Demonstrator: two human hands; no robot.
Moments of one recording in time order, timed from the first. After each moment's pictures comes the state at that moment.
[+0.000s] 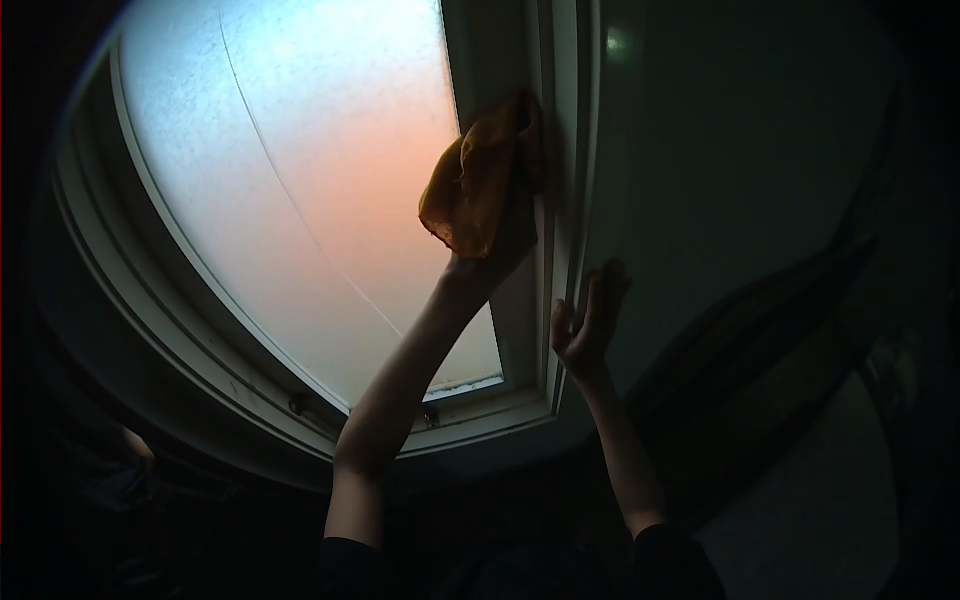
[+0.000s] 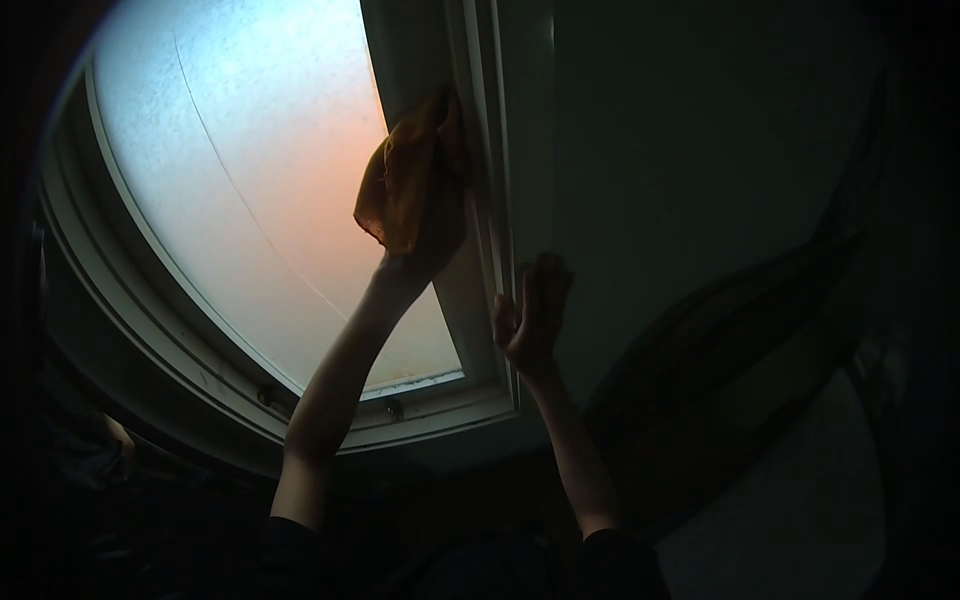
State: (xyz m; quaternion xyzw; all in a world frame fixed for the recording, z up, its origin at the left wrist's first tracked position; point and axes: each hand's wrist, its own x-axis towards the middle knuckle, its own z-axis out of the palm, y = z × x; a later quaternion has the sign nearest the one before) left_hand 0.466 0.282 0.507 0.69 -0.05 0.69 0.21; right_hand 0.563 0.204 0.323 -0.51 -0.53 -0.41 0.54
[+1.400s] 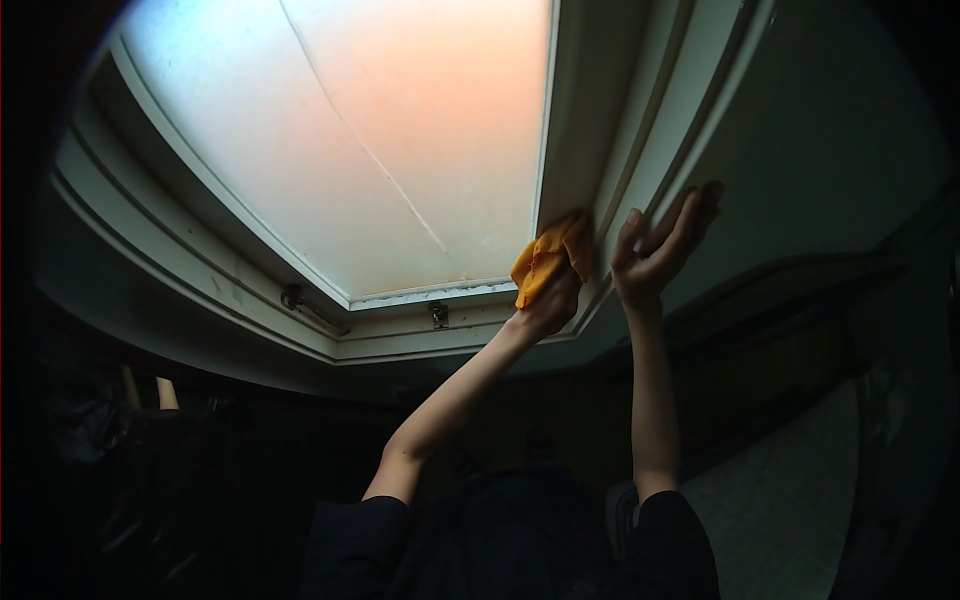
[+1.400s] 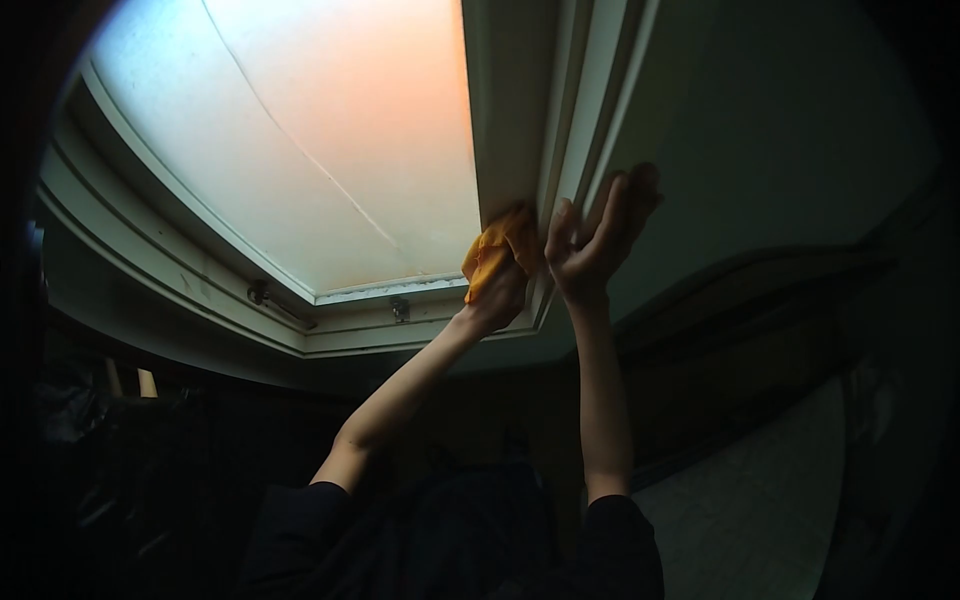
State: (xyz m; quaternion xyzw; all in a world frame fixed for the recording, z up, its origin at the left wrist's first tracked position) left_hand 0.423 0.248 0.194 0.89 0.23 0.39 0.04; right_hand 0.549 0.199 0.332 -0.51 -0.54 -0.41 0.53
